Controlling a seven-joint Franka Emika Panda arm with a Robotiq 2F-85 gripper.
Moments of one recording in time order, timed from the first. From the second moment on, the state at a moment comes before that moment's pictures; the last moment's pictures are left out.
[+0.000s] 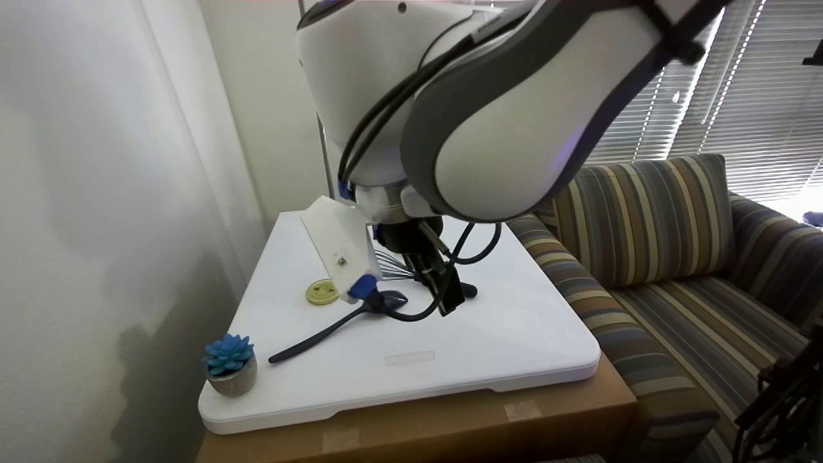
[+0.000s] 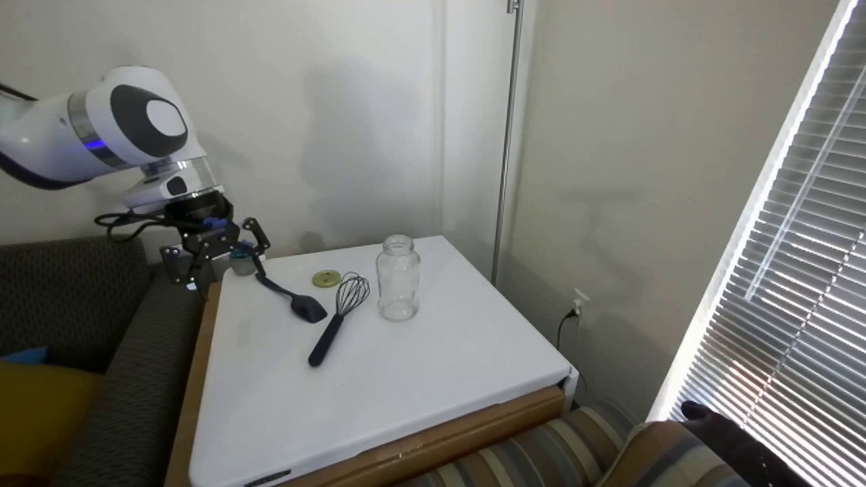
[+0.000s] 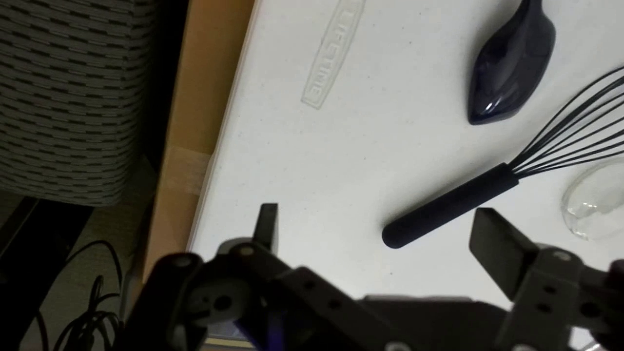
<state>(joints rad) 0.47 0.63 -0.03 -1.83 -0.40 2.35 2.55</state>
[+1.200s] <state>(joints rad) 0.41 0.81 -0.07 -1.70 -0.29 2.67 2.28</state>
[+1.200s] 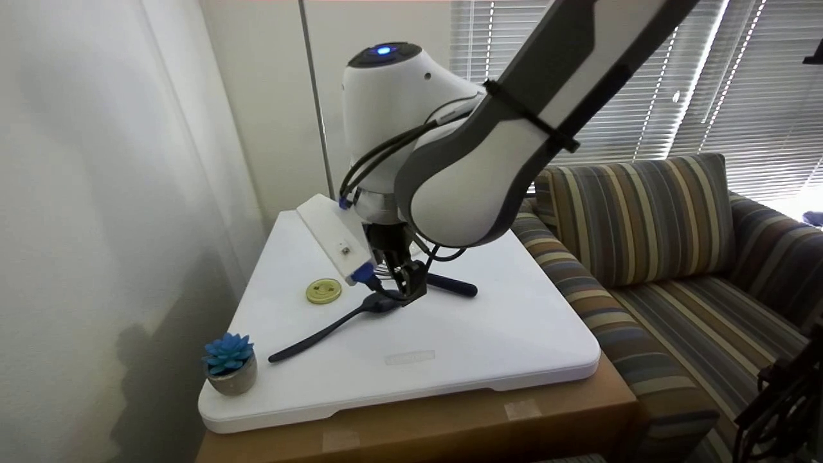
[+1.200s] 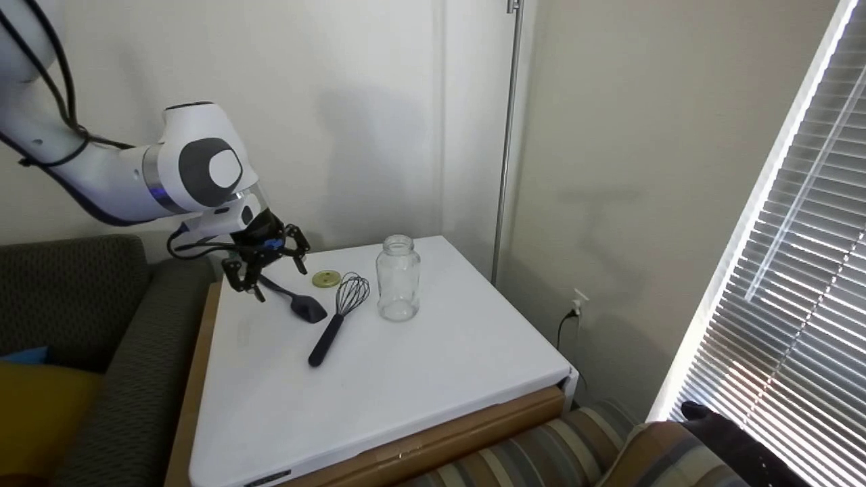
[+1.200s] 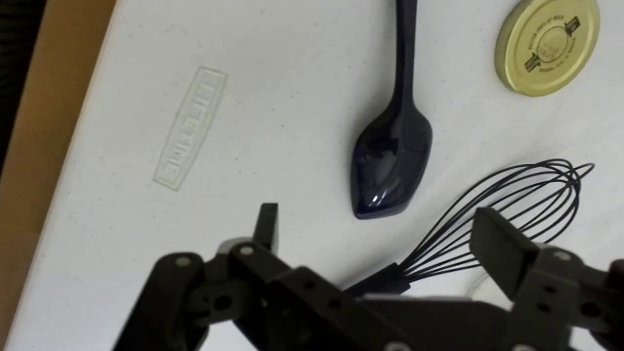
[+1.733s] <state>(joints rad) 0.39 0.85 -0.08 -1.64 -0.23 2.67 2.16</state>
